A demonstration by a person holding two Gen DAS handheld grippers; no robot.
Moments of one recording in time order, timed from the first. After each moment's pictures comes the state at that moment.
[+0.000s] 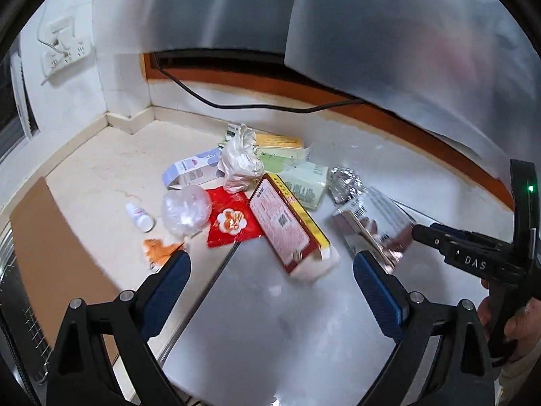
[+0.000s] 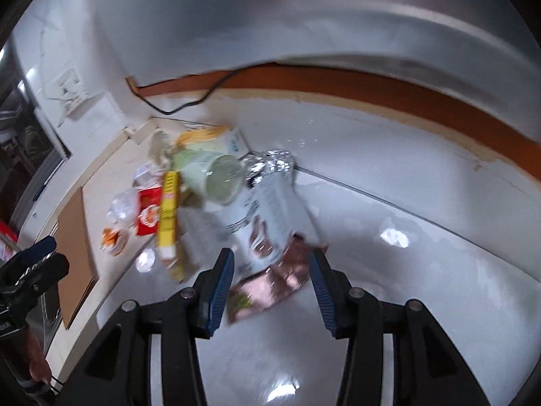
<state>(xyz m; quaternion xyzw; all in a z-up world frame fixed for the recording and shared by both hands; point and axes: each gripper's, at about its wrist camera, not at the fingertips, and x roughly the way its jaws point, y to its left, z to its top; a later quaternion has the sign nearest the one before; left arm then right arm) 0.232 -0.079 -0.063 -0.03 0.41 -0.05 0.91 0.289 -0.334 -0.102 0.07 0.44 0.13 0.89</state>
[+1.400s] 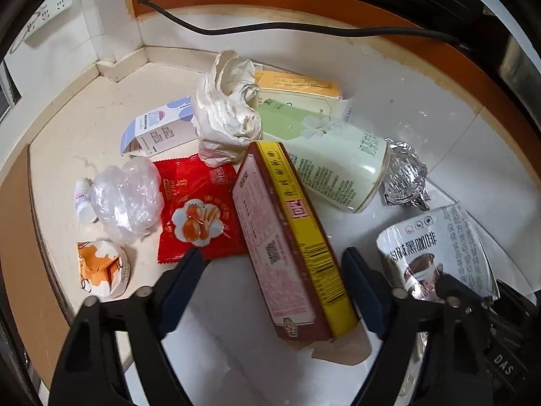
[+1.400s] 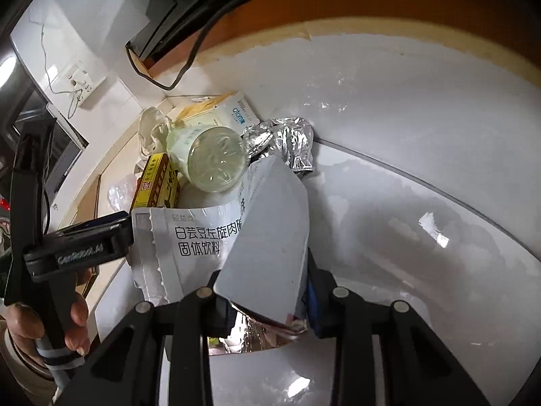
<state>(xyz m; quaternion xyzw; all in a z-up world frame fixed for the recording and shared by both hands) 0.343 -0.111 -0.147 -0.04 0.52 0.03 0.85 0.329 -0.333 -0.159 0.10 0.47 0.22 0.85</state>
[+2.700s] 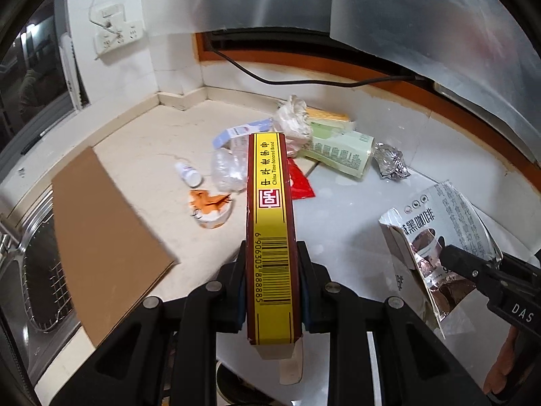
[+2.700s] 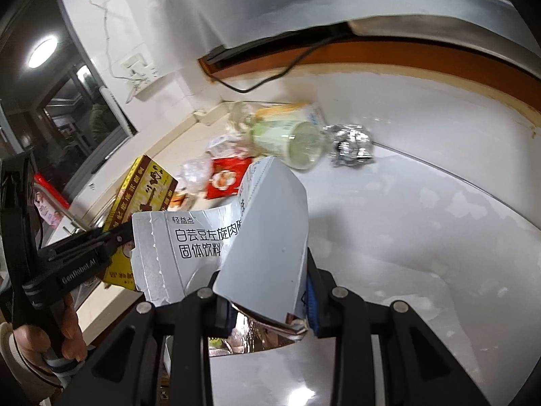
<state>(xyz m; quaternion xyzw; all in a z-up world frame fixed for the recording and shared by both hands) 0.170 -0.076 -0.085 -0.02 0.41 0.07 0.91 0.223 -0.305 -0.112 0.10 0.41 0.28 0.86</state>
